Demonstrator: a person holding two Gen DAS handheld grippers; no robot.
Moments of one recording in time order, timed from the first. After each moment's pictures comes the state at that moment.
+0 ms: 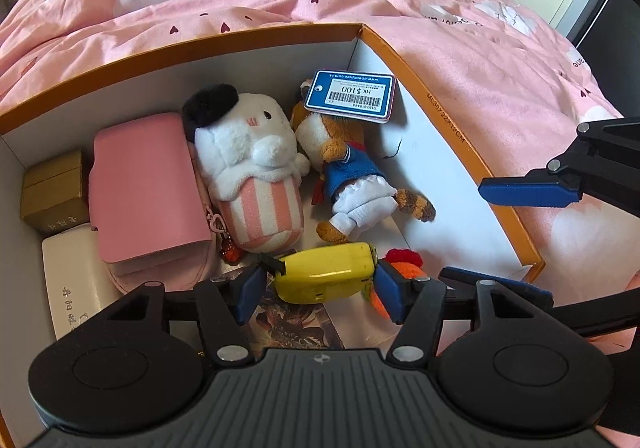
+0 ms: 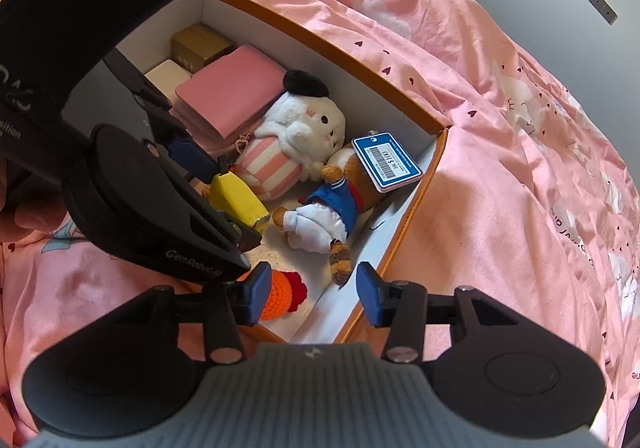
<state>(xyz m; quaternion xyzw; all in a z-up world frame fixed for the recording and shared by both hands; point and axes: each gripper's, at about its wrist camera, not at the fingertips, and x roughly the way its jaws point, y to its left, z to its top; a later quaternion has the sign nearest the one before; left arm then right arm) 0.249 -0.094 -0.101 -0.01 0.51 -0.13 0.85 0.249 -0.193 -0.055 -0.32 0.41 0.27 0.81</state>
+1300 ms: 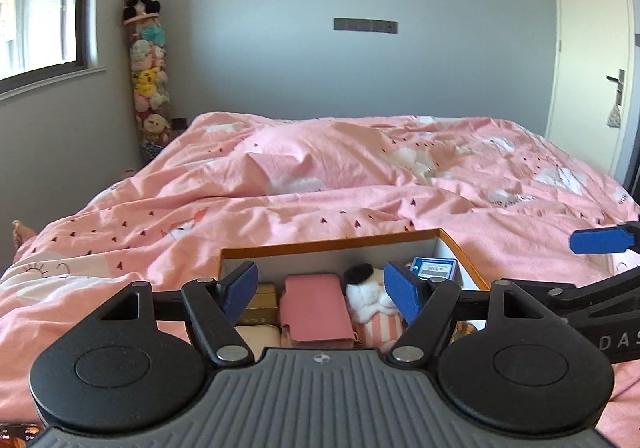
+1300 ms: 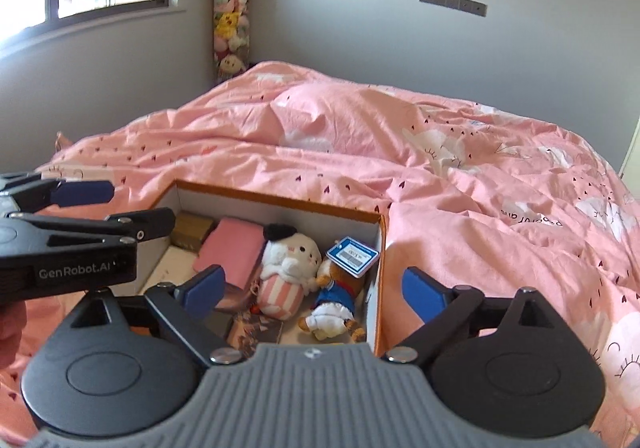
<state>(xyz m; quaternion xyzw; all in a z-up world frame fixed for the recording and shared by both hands) 0.130 -0.051 0.015 0.00 0.25 0.04 0.97 0.176 -0.214 0.031 -0.08 0.28 0.20 0.94</state>
